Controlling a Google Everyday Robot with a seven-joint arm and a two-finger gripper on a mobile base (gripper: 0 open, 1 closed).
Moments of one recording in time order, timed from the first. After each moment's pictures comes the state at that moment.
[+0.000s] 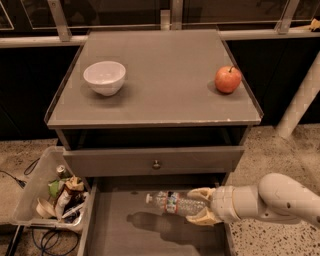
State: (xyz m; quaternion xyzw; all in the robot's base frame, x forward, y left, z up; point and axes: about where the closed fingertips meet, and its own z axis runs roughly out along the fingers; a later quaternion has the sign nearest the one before) arm 0.428 -0.119 0.573 -0.60 0.68 0.22 0.36
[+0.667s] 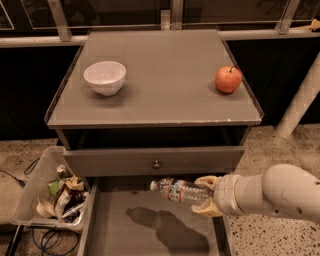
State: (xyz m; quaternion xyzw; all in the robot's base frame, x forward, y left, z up) arm 0.424 -0.131 0.651 -0.59 0.72 0.09 0.34
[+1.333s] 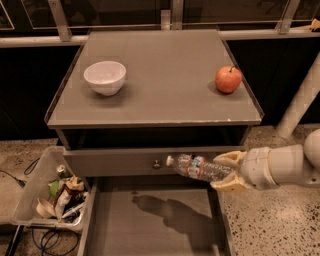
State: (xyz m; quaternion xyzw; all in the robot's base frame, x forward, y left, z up) arm 0.456 -0.182 0.721 -0.56 0.73 0.15 0.36
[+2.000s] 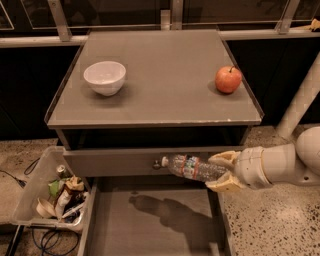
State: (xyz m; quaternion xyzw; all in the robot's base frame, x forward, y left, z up) arm 0.457 -0.168 0.718 -0.57 0.73 0.16 0.36
